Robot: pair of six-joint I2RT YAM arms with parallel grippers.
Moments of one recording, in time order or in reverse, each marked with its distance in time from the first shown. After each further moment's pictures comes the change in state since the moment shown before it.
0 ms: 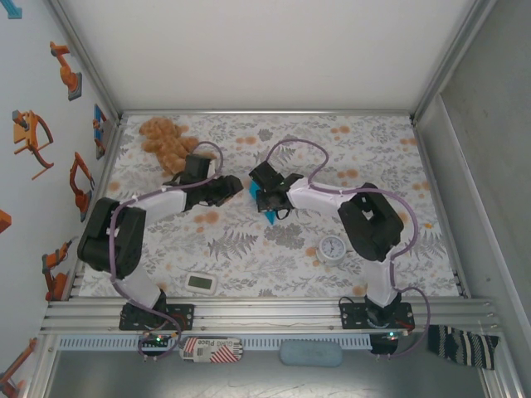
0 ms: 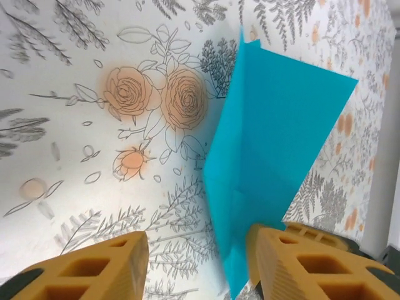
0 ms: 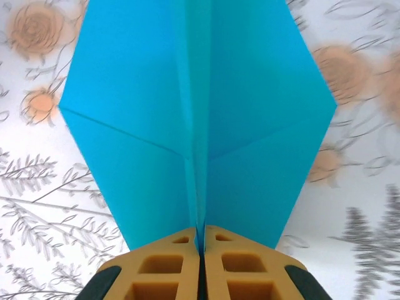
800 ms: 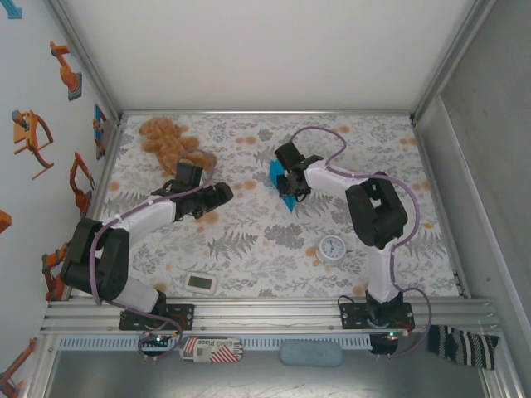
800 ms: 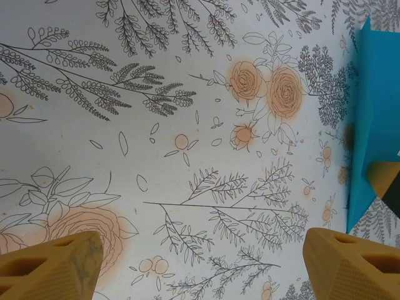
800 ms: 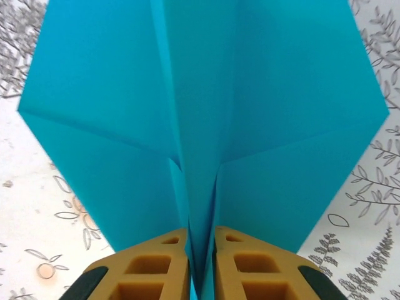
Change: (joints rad) left arm 0.011 -0.151 -0.088 -0.168 -0.208 0.061; right arm -0.203 0.076 0.085 -0.078 -0.108 -0.150
